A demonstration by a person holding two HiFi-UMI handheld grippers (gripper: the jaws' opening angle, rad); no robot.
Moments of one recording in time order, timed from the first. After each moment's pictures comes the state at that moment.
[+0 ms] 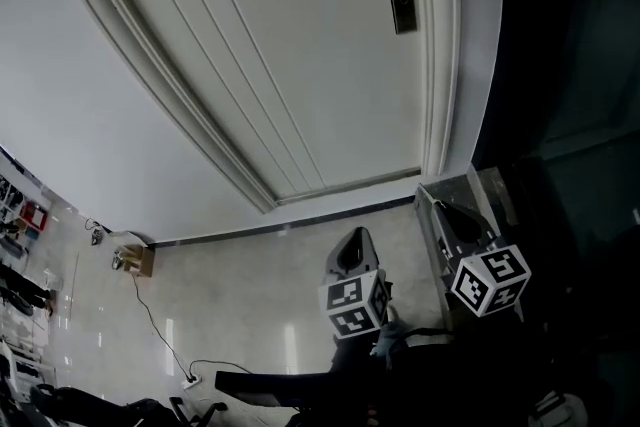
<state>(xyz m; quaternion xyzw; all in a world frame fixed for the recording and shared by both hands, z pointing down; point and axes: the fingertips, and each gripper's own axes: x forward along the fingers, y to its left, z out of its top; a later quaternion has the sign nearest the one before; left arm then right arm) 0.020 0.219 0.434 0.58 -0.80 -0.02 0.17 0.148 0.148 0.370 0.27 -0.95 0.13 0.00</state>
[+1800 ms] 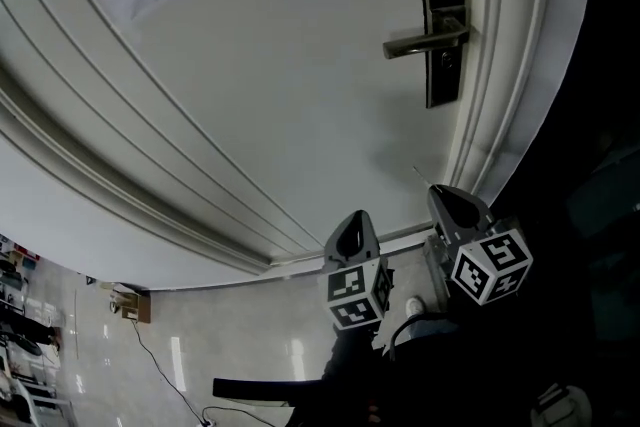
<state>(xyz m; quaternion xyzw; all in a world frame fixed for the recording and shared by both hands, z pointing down) -0.172 -0.133 0.411 0.61 -0.78 -0.01 0.15 -0.053 -0.190 0.358 0.27 -0.95 0.13 0.00</state>
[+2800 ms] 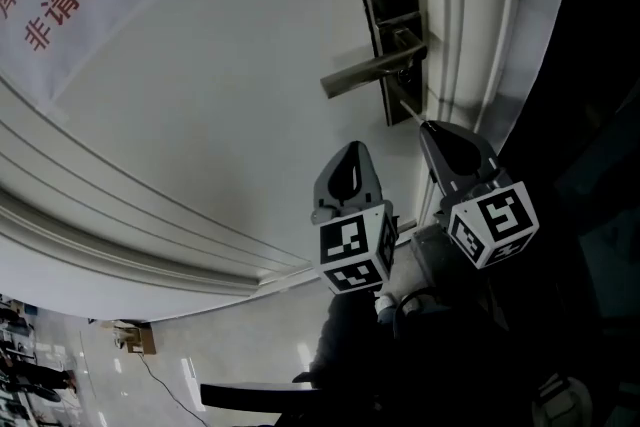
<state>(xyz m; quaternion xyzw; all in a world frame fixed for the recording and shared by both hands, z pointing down) -0.140 -0.282 0.301 0.68 -0.73 -0.03 0.05 -0.037 -0.305 0.272 0.34 -0.94 -0.03 -0.04</state>
